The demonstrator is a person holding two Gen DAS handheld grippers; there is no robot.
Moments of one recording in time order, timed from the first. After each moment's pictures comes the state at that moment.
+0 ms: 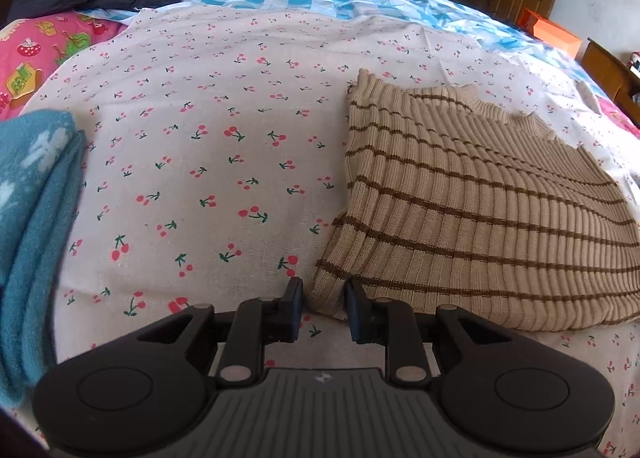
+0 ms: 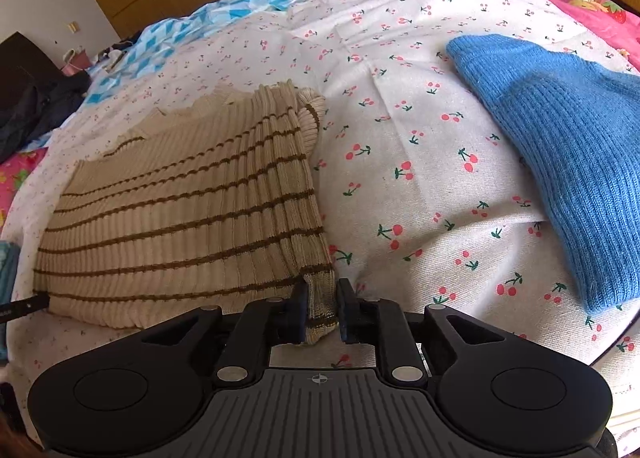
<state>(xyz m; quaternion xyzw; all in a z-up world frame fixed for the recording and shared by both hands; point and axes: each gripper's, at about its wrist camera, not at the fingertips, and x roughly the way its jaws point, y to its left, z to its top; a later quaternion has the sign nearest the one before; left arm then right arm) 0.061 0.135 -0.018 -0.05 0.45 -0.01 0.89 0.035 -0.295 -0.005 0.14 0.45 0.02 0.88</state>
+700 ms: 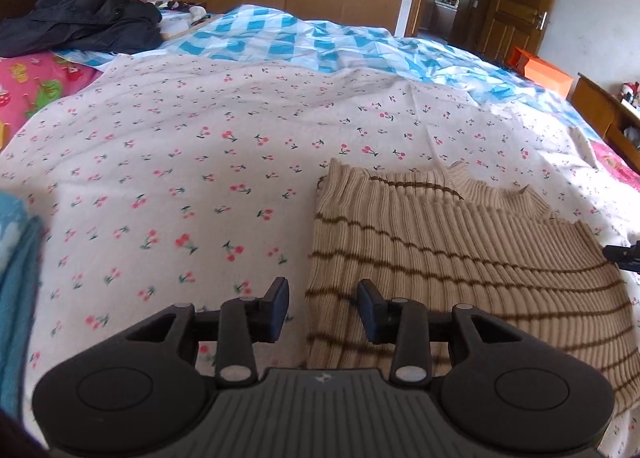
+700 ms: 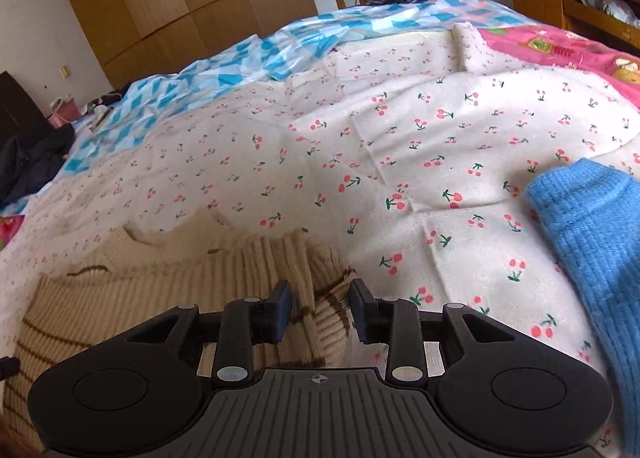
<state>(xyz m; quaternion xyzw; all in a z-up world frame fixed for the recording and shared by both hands) 0.137 0.118 -0.003 -0.07 0.40 -0.02 0.92 0.192 -0.295 -0.021 0.15 0.39 0.00 0.91</state>
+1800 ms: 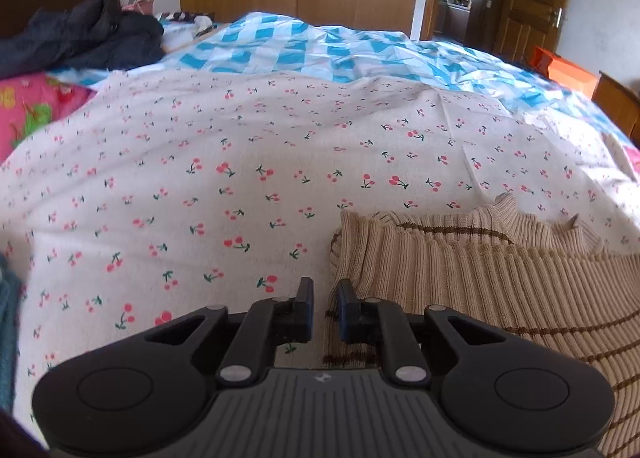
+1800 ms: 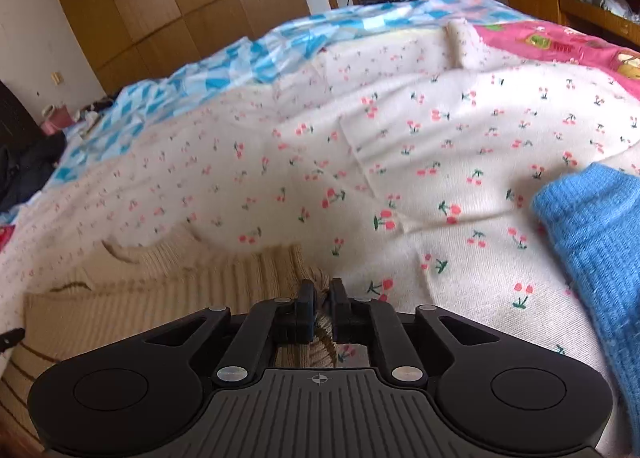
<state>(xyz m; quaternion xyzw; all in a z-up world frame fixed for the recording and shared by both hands) 0.196 0.119 -0.017 -0.05 0.38 0.01 0.92 0.199 -0.302 -0.027 0.14 0.38 -0.01 0.91</state>
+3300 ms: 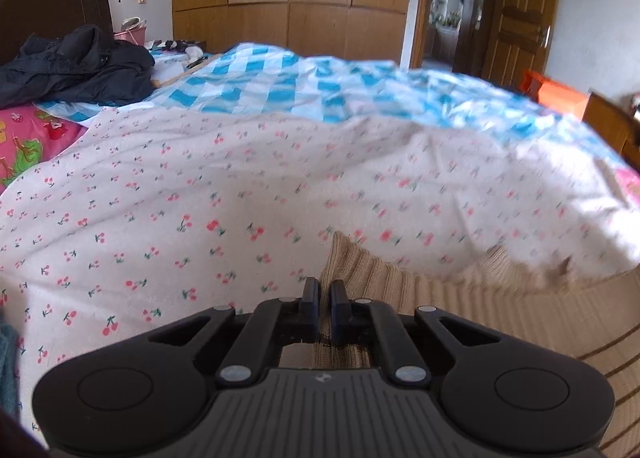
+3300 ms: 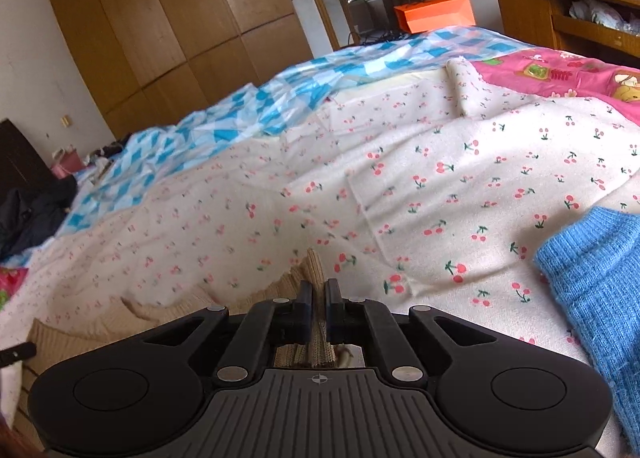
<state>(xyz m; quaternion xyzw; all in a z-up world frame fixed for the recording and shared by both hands) 0.220 0.115 -0.007 -0.03 0.35 0.00 0.94 0.209 -0.304 -0.025 0.14 0.35 -0.02 0.93</state>
